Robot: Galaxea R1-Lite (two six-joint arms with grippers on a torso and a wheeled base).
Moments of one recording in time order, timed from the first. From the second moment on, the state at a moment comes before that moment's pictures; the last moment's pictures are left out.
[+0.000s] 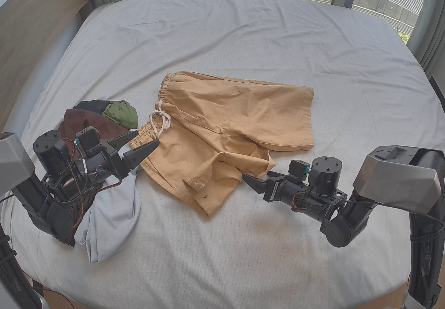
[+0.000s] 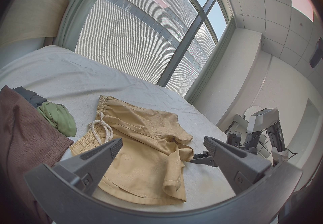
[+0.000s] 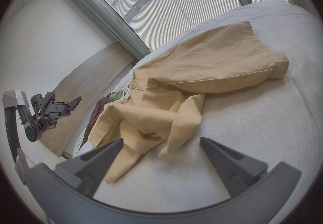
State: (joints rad) left arm -0.11 1.99 -0.54 -1.55 -0.66 -0.28; right arm 0.50 2.36 -0.83 -1.36 0.18 0.39
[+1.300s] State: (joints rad) left arm -0.11 1.99 -0.54 -1.55 -0.66 -0.28; right arm 0.29 2.08 -0.47 -1.37 0.27 0.40
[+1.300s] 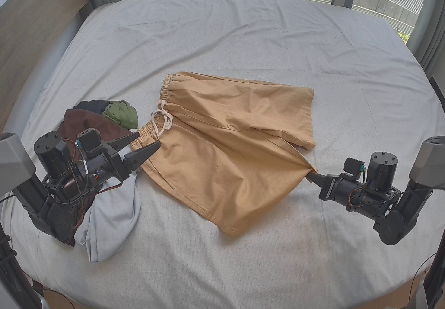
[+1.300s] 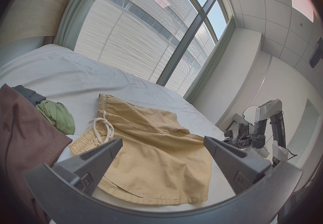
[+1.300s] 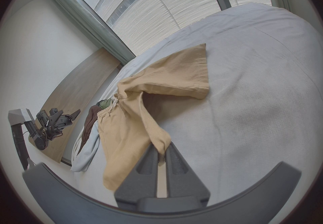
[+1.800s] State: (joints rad) left arm -0.11 2.00 -0.54 -1.55 -0.66 -0.28; right arm 0.20 2.21 -0.63 -1.37 0.31 0.39
